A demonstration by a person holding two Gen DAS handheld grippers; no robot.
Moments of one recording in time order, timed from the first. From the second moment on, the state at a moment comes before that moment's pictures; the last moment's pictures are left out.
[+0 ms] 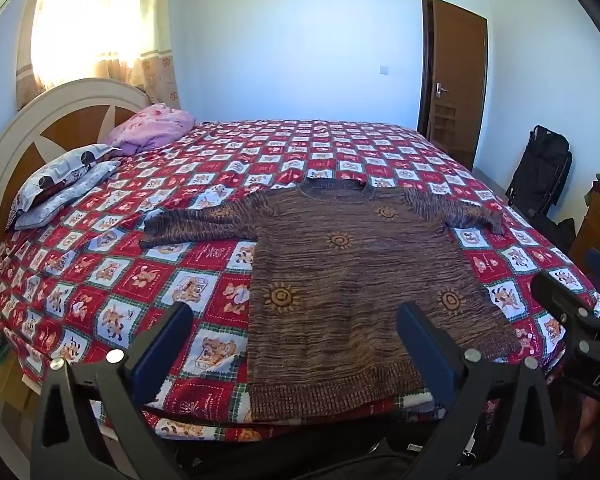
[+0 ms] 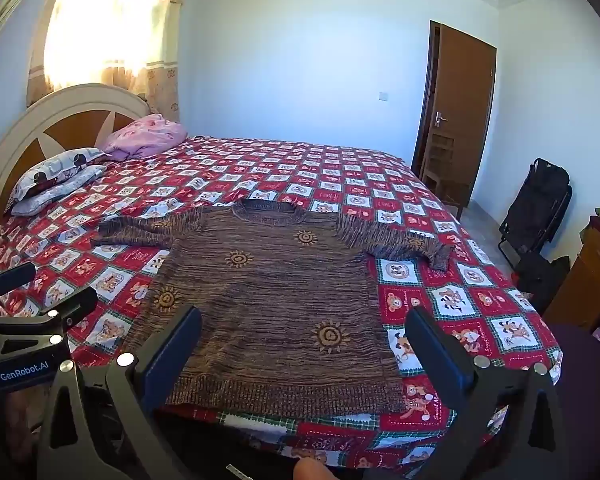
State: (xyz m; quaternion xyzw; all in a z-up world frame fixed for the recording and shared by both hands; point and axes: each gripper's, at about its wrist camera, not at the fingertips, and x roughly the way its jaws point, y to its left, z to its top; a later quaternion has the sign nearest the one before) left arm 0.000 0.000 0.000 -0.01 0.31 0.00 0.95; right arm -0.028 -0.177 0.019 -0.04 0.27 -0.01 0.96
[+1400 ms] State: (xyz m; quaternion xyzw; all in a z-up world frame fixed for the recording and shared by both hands) left arm 0.000 0.000 0.000 -0.01 0.30 0.01 0.95; right arm -0.022 -0.176 0.008 -0.03 0.29 0.00 0.96
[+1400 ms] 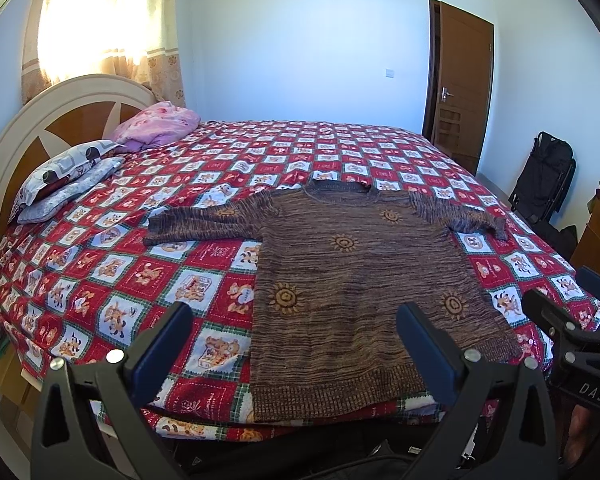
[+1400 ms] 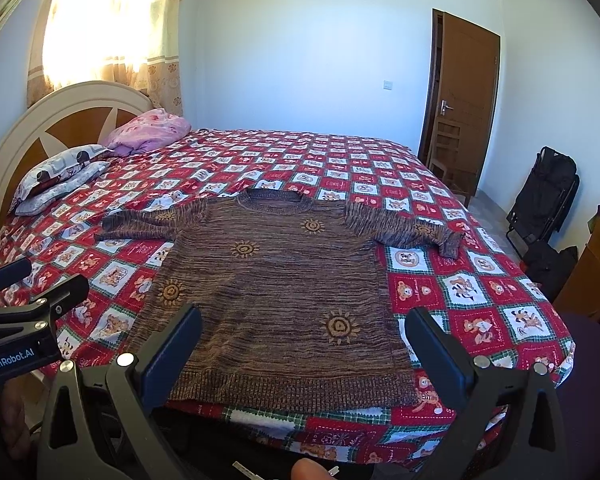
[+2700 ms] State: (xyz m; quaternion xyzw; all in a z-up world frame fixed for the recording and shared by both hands) left arm 0.000 0.000 0.000 -0.01 0.30 0.00 0.95; right arm -0.019 -0.173 0.001 -0.03 0.29 0.01 0.96
